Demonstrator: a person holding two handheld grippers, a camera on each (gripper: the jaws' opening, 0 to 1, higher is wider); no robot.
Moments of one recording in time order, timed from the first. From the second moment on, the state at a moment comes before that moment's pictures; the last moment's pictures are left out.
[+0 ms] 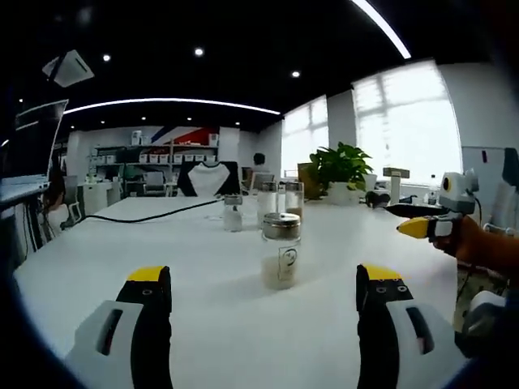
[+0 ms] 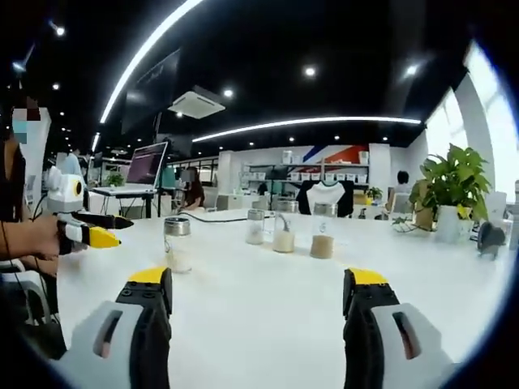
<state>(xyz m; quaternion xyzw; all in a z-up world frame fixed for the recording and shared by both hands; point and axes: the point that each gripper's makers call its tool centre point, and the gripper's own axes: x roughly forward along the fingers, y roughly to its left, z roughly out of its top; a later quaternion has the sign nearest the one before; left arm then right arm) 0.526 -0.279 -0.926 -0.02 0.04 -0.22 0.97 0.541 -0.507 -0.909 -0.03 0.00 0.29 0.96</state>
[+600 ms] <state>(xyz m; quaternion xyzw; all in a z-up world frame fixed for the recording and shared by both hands) 0.583 -0.321 -0.927 0.01 0.05 -0.24 0.97 0.600 -0.470 -0.913 -0.02 0.03 0.29 0.96</state>
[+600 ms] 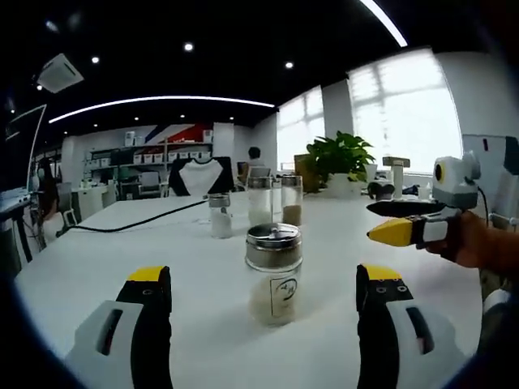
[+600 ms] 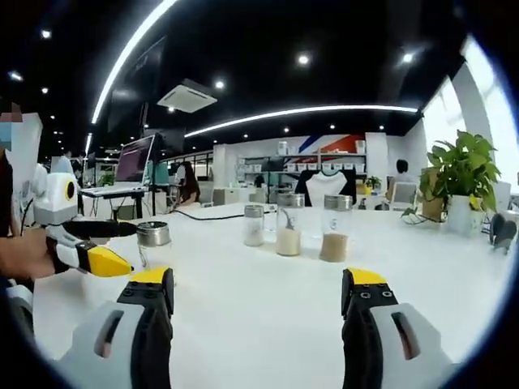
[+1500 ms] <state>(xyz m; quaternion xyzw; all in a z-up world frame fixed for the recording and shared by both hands) 0.575 -0.329 -0.884 -0.02 0.03 -0.27 0.96 0.641 -0.432 -0.904 -0.02 0.02 0.34 0.94</state>
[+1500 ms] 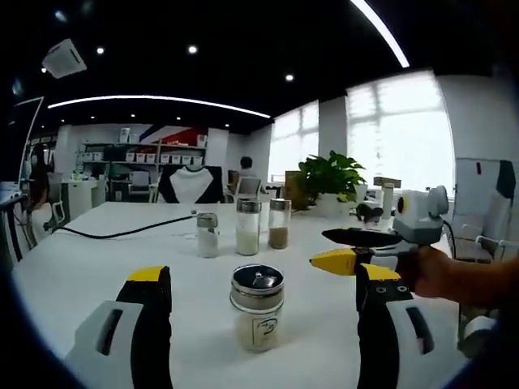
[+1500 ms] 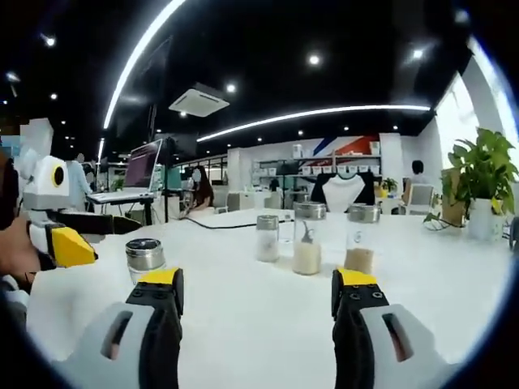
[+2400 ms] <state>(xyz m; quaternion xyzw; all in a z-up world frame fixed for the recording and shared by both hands) 0.584 -0.327 -0.901 0.02 0.06 -0.26 0.96 0.742 -0.346 -0.904 -0.06 0.02 0.36 0.93</state>
